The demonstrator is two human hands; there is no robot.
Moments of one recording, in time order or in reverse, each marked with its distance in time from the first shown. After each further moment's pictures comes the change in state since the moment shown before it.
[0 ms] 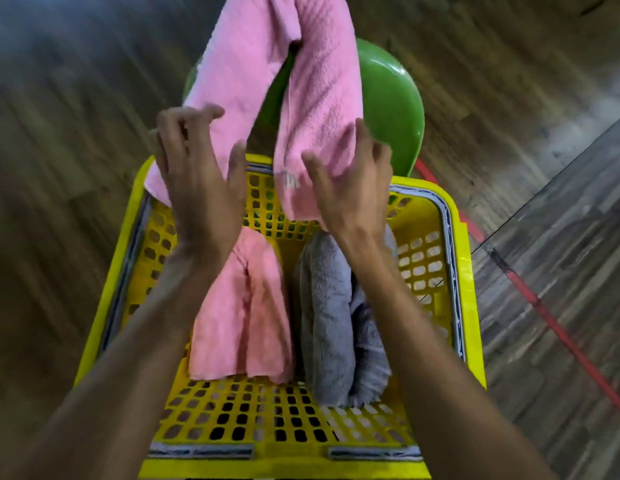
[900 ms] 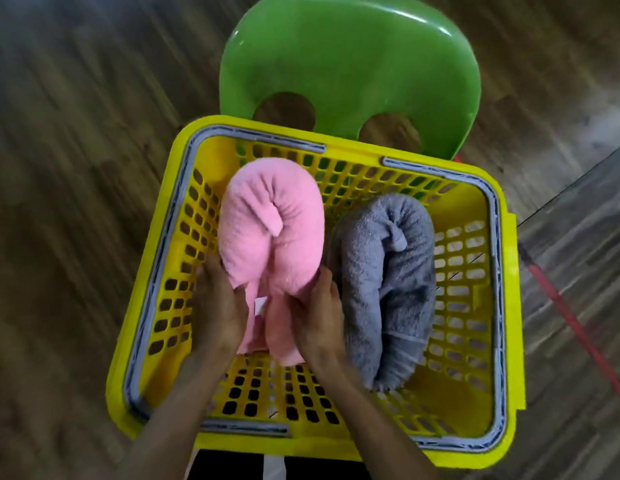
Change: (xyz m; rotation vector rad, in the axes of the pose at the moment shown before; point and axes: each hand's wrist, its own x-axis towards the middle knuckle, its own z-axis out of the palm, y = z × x) left_hand -0.157 -0.078 -0.026 0.167 -0.584 -0.595; right_hand -0.175 0.054 0.083 0.077 -0.467 0.299
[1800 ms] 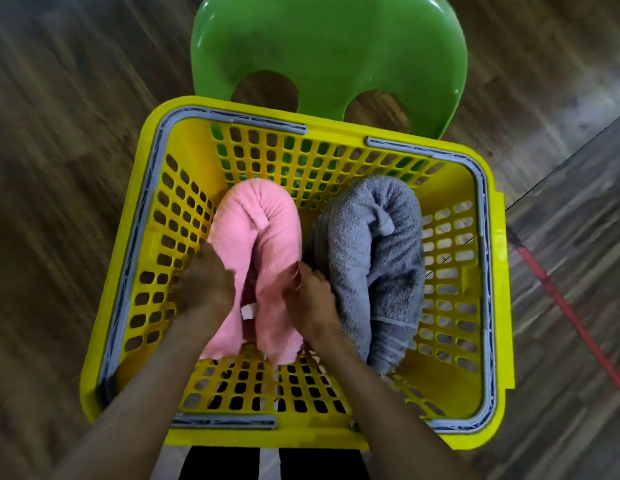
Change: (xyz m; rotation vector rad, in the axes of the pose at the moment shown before) left_hand 0.025 0.008 0.010 0.390 -0.232 -0.121; right_hand 0.023 0.016 -0.001 -0.211 -0.187 0.027
